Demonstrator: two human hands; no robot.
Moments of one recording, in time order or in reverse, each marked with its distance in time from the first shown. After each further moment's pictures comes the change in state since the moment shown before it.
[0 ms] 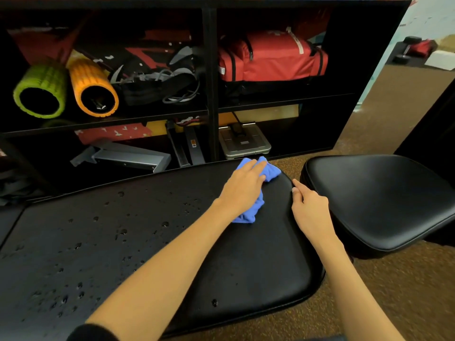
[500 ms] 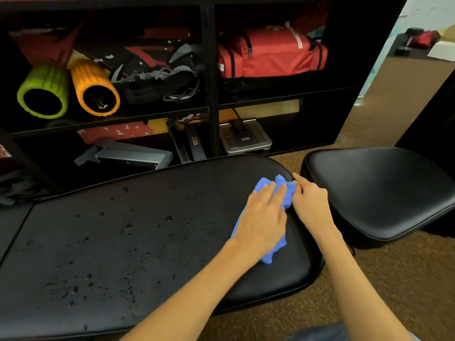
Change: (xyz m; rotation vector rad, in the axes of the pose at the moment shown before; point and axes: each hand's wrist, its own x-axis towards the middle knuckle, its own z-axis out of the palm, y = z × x) left_hand -0.073 0.057 0.022 -0.028 0.012 0.010; right_hand 0.004 0.003 -0.003 0.032 -0.005 -0.001
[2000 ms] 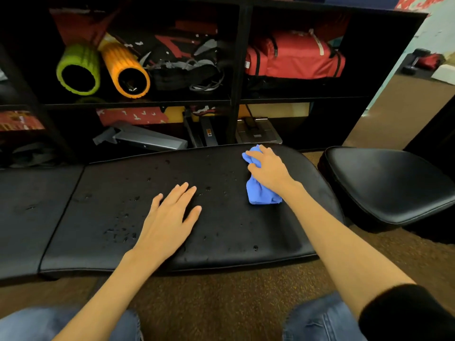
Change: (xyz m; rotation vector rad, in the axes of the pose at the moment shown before) left_hand -0.161 -0.130 -0.118 0.247 0.073 -0.312; right_hand -0.001 -0.099 0.080 -0.288 -0.339 -0.281
